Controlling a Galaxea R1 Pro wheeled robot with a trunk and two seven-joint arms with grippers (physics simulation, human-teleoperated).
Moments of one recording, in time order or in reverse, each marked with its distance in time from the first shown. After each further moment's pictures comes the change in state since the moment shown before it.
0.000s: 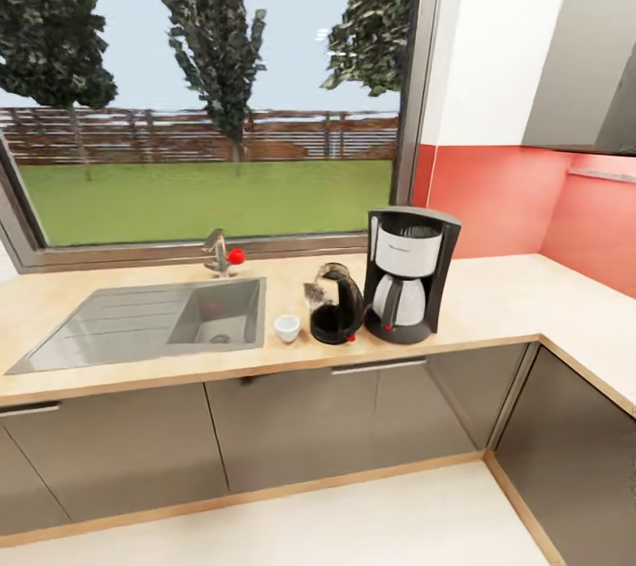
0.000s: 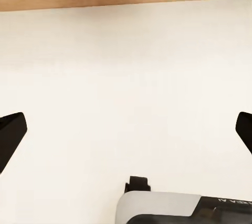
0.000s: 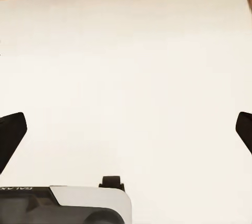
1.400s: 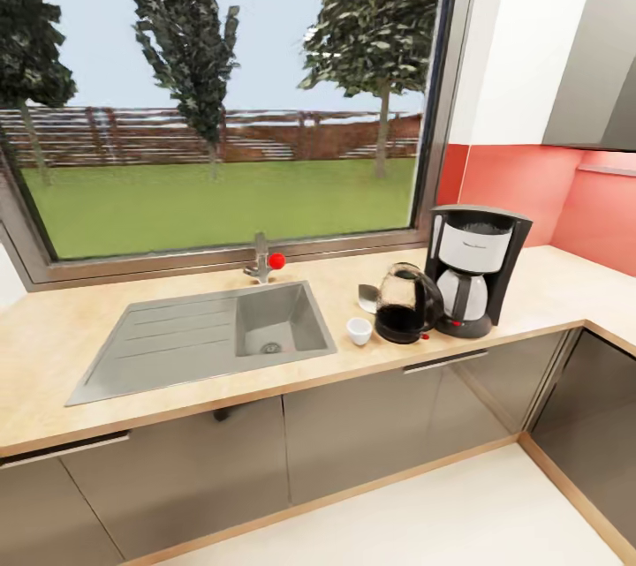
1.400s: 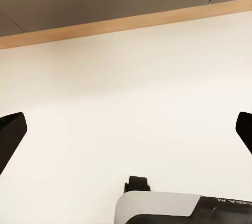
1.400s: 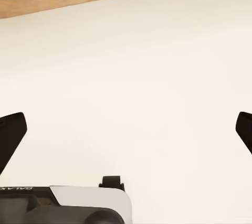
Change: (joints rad) left arm 0.000 -0.001 0.000 0.000 0.001 0.000 0.000; right arm 0.000 0.000 0.000 0.000 0.000 0.000 0.000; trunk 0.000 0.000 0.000
